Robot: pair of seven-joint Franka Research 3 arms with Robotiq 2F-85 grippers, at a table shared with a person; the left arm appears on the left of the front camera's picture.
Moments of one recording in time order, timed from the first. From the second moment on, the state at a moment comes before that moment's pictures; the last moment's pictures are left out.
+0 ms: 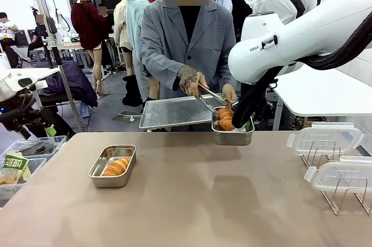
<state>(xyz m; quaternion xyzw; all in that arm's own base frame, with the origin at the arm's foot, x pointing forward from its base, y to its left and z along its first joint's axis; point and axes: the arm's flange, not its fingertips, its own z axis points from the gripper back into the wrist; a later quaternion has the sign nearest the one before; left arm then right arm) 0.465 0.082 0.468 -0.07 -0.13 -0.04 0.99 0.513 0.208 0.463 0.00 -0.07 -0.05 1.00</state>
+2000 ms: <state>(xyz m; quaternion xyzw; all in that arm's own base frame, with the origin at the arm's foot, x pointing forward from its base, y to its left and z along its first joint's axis) 0.465 0.082 0.468 -0.07 -0.13 -0.04 0.99 0.513 0.208 0.463 0.00 -0.07 -0.05 1.00</state>
